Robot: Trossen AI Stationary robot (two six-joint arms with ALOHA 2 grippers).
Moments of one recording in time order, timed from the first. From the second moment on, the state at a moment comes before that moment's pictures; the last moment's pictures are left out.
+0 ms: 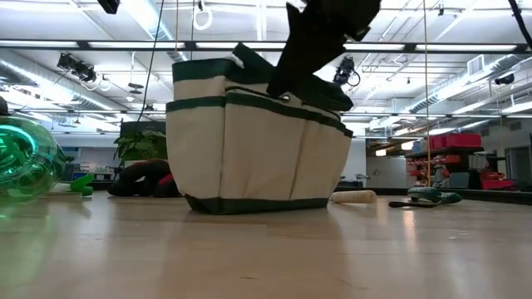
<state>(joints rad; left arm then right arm) 0.06 0.45 0.79 -0.38 0.00 -0.16 0.49 2.01 1.56 -0.67 0.68 0.36</state>
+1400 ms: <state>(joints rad) 0.06 1.03 0.79 -0.25 0.09 -0.49 0.50 2.01 1.56 -0.67 0.59 0.34</state>
